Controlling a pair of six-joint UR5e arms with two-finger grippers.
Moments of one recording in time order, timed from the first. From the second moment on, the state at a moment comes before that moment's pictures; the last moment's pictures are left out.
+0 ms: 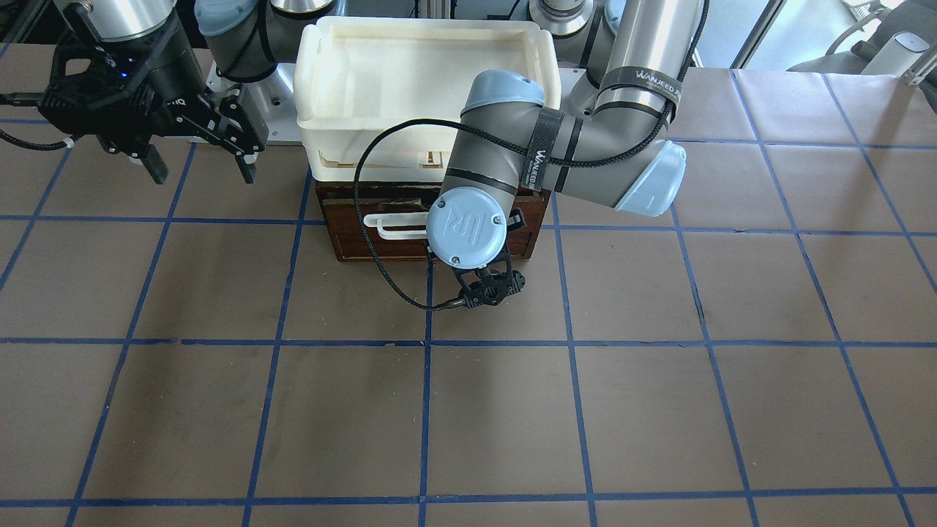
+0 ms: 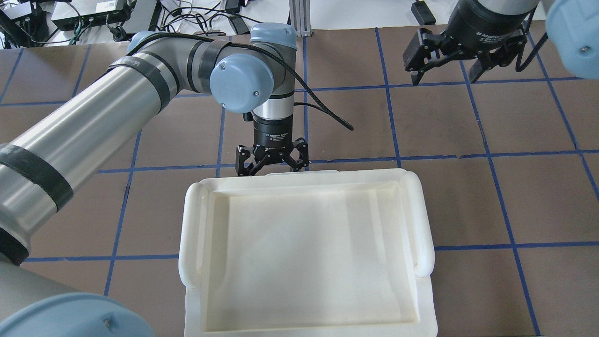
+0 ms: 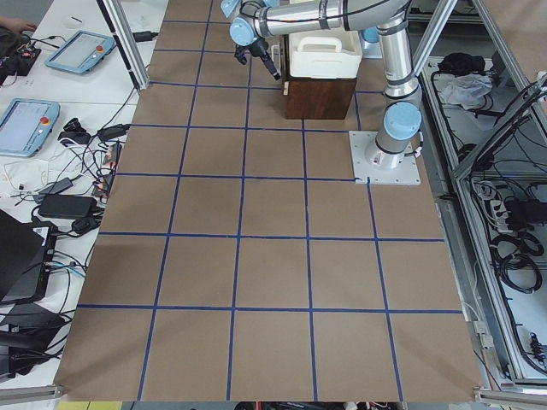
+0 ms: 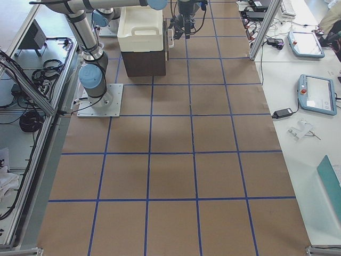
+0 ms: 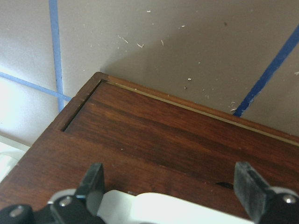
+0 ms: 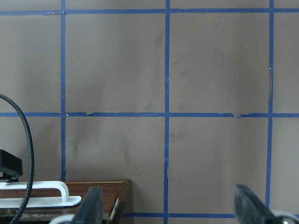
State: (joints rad) left arm -1.90 -2.04 -1.44 -1.80 1.51 -0.63; right arm 1.58 -1.60 1.52 -1.62 -1.54 -0.01
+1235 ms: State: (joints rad) left arm -1.90 -2.05 -1.45 -1.83 1.51 -0.63; right arm 1.58 -1.60 1.52 -1.62 -1.55 -0.01
